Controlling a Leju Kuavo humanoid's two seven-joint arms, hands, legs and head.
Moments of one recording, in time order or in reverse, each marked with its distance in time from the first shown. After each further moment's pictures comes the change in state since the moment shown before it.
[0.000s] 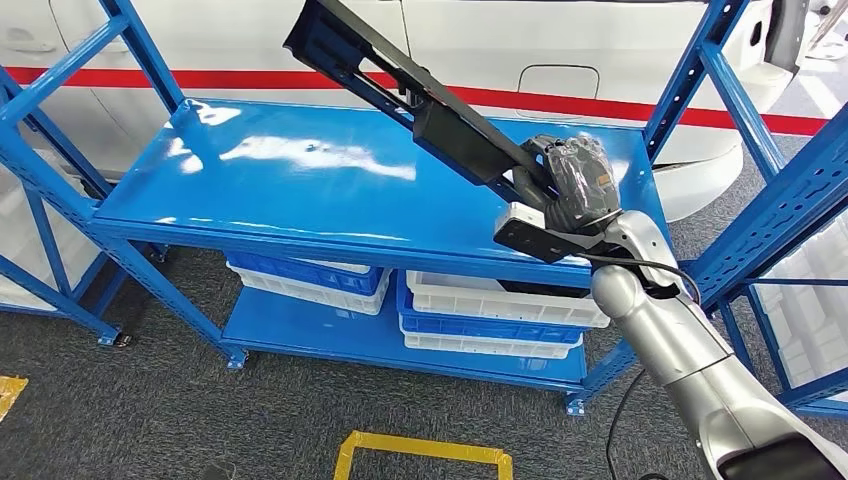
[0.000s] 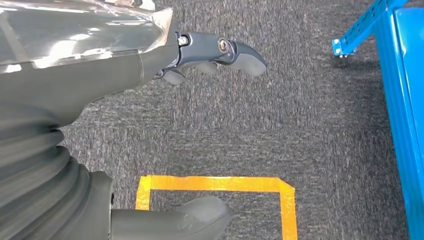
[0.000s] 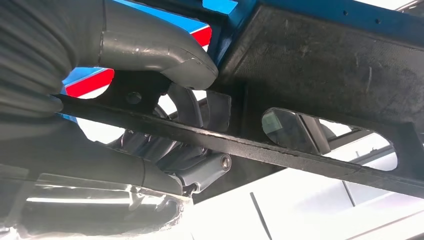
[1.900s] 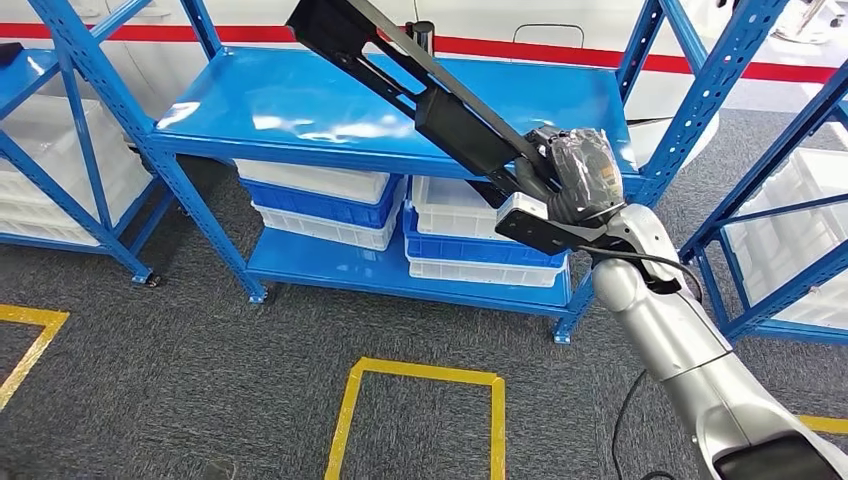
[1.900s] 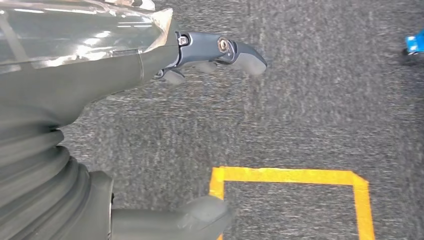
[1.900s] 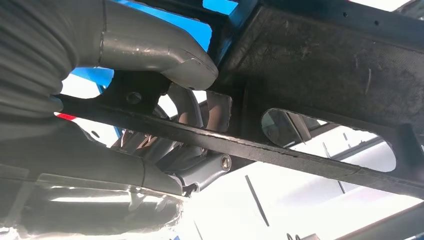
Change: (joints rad) left arm 0.003 -0.005 -0.004 0.000 0.024 0.005 -0.022; right arm -0.005 0.025 -0.039 0.006 0.018 0.020 -0.006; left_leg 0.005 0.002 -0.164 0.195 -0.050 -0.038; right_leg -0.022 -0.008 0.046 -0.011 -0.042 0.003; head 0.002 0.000
